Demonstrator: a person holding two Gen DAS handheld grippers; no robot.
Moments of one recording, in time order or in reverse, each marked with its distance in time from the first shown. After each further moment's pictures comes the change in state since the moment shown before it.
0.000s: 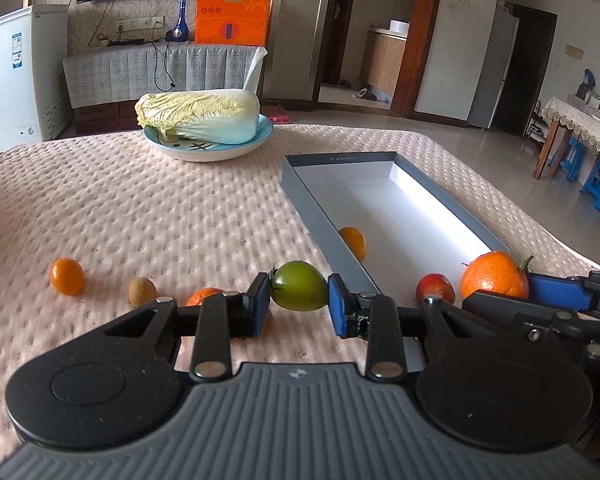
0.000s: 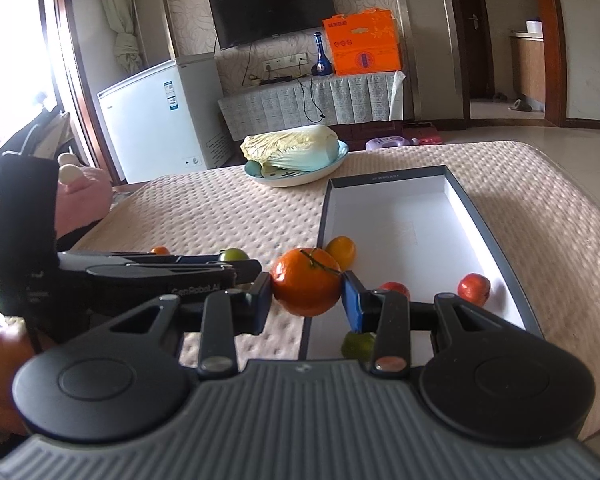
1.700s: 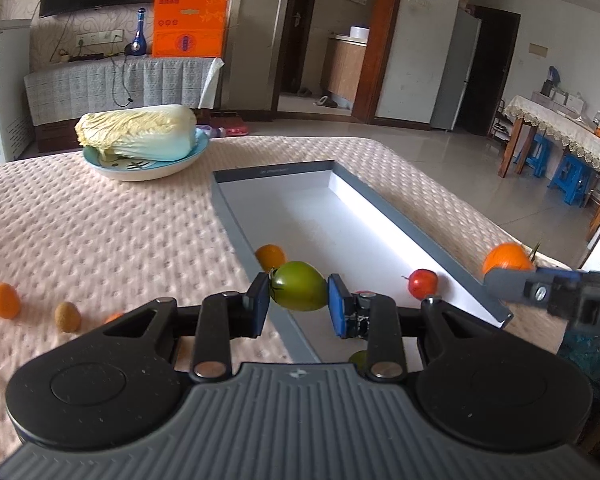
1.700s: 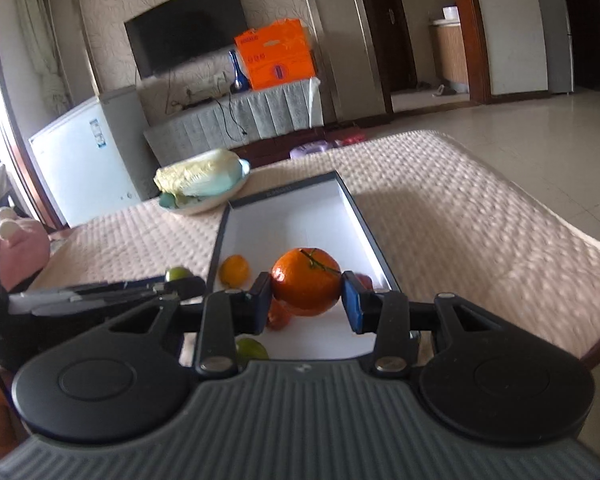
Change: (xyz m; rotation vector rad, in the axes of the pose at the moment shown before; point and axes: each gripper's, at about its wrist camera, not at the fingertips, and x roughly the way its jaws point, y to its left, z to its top) left arm 0.013 -0.047 0.007 0.048 -0.032 -0.113; right arm -0.030 -0.058 -0.001 0.158 -0.030 -0.188
